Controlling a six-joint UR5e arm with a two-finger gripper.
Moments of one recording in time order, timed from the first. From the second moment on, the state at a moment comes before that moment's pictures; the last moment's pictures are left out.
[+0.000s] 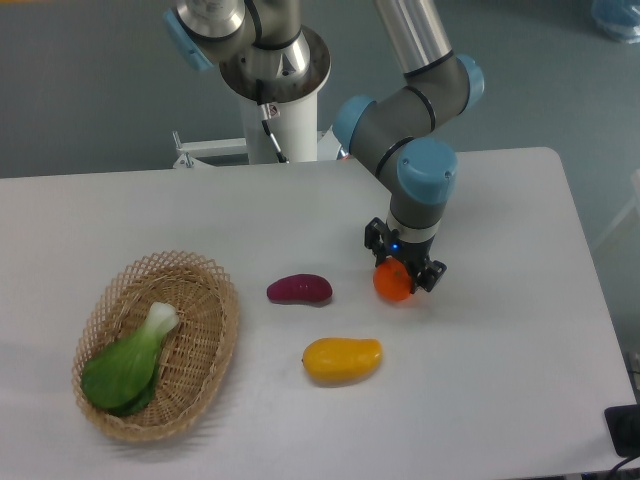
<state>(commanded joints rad) 2.64 -1.93 -1.92 -0.80 1.53 1.39</state>
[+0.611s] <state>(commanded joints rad) 2.67 -1.89 -1.73 -0.85 1.53 1.38</state>
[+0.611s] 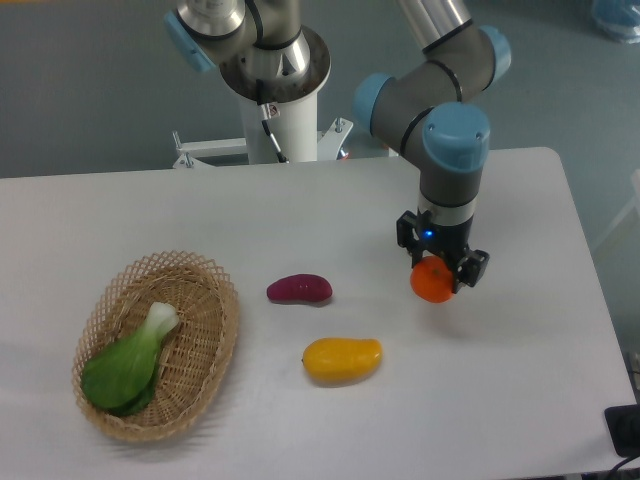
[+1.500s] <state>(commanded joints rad) 2.67 -1.96 -1.52 -1.07 1.53 1.39</state>
